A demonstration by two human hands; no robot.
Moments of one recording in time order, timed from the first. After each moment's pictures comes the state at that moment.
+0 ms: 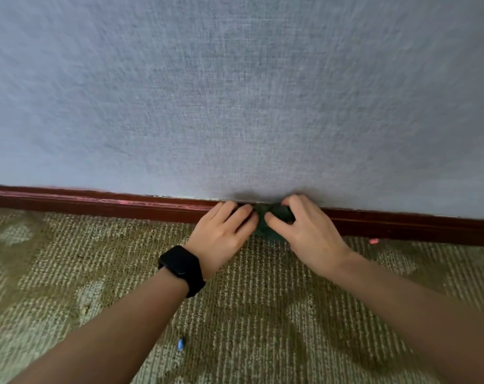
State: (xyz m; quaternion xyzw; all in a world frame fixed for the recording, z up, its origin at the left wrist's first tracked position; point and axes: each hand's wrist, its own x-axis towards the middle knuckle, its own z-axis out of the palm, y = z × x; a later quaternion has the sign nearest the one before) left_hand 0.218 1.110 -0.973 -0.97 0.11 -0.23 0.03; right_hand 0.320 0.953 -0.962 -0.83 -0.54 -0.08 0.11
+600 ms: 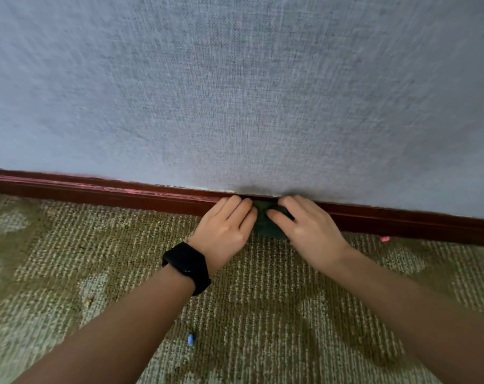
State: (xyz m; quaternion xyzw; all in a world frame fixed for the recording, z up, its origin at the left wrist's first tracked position) left_hand 0.208 1.123 -0.986 -0.97 0.08 -0.24 0.03; right_hand 0.305 0.973 -0.973 -0.81 -0.57 -0.10 0.11
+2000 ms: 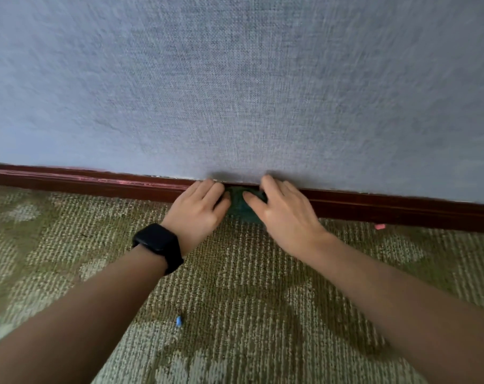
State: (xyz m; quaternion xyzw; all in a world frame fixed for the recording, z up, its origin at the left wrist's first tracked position) left_hand 0.208 1.129 -0.966 -0.98 0.09 -0.16 0.10; right_hand 0.306 0.978 -0.959 -0.85 -0.51 0.02 0.09
